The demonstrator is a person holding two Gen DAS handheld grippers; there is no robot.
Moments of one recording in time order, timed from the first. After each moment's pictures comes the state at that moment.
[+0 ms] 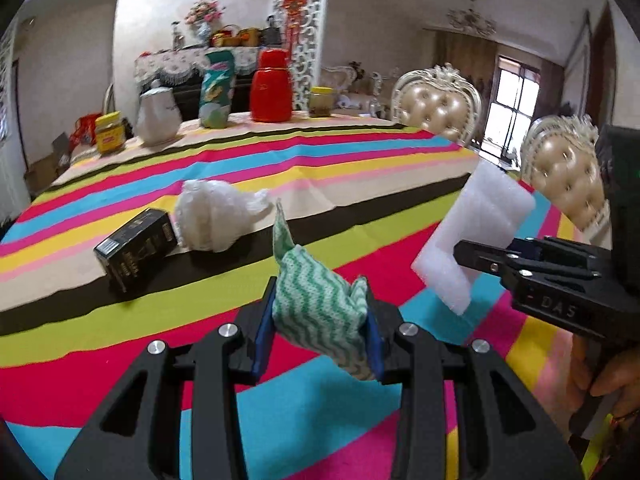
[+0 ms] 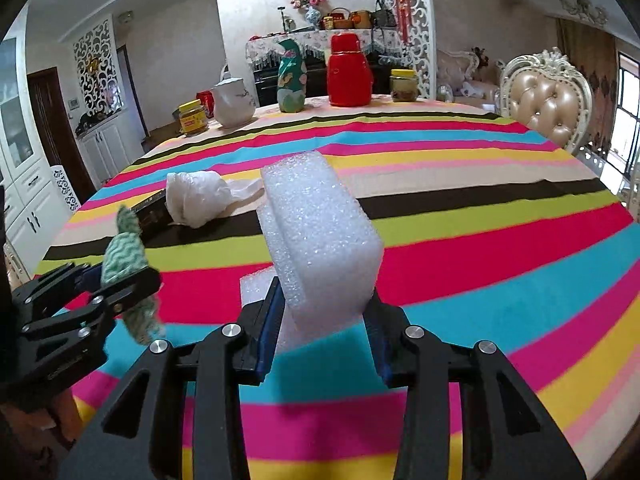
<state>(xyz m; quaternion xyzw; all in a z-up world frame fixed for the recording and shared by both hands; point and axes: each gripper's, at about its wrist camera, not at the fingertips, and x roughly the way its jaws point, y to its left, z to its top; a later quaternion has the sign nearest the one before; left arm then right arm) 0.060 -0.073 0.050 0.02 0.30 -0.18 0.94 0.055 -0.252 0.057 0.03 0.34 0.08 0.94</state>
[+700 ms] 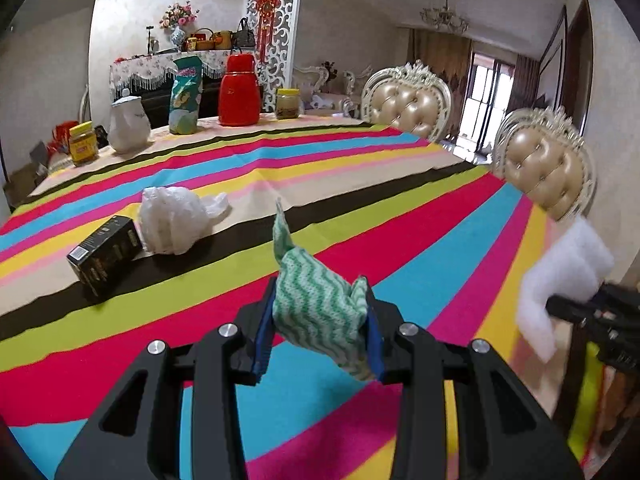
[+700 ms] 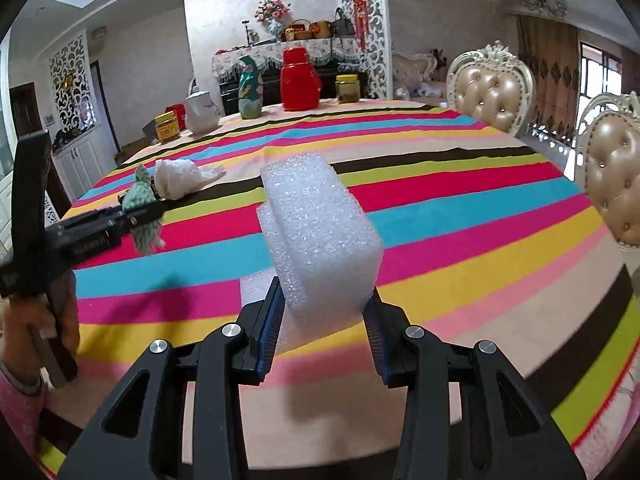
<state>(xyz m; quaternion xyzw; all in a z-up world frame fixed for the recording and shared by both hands) 0.046 -0.090 0.058 0.02 0.30 -0.23 0.93 -0.068 -0.322 0.060 0.04 0.33 0.02 0.94</state>
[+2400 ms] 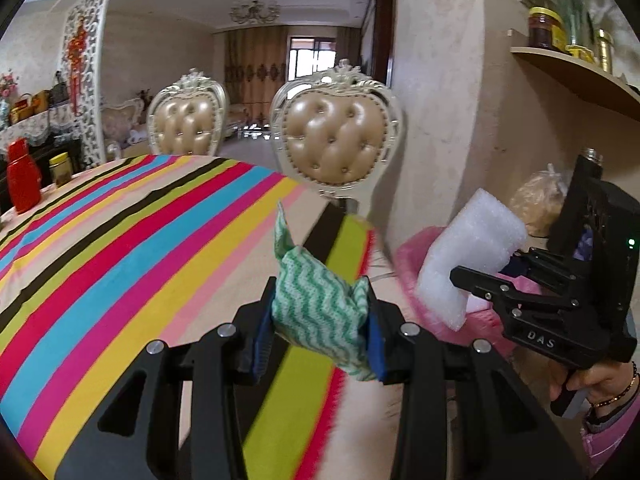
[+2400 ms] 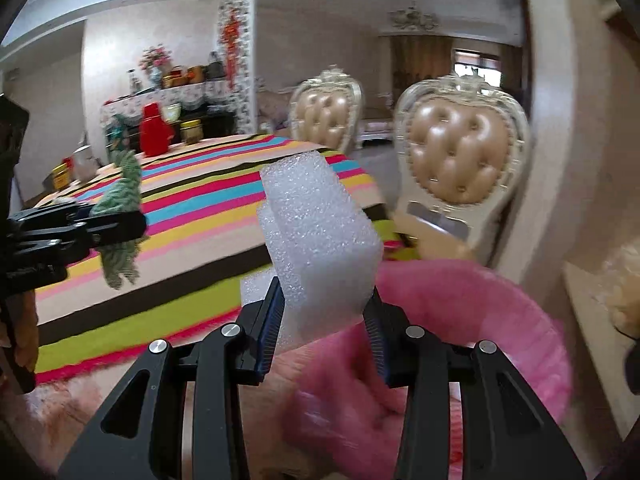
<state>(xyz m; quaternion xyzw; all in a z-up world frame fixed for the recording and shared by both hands) -0.152 -0.374 0.085 0.11 0.24 -0.51 0.82 -0.297 -0.512 0.073 0.06 0.26 -0.21 0.94</state>
